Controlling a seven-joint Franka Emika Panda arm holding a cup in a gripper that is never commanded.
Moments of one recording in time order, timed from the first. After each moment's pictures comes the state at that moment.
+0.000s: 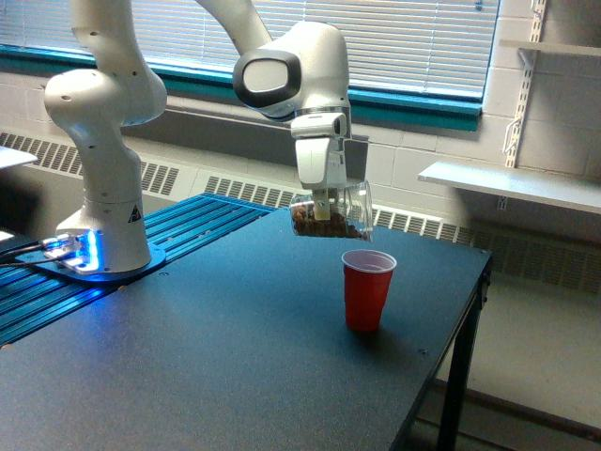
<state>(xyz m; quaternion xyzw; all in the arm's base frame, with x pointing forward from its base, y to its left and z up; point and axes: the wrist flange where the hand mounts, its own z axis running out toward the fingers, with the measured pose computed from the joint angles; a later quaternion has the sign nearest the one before) 0.469 -0.026 0.322 0.95 -0.27 0.15 0.06</state>
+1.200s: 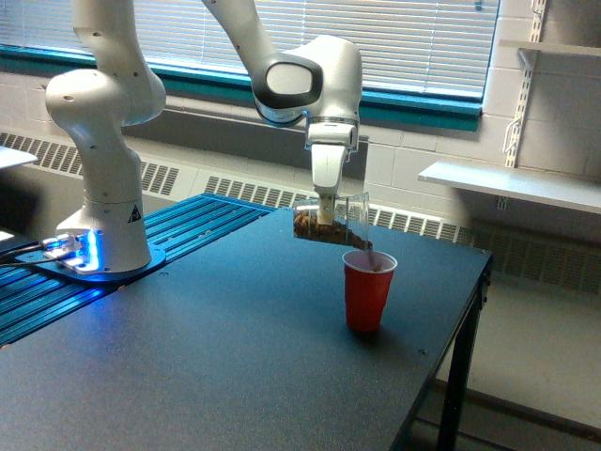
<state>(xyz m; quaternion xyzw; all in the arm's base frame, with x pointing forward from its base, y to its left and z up) 0.466 0.011 0.300 0.96 -0.21 0.11 0.13</state>
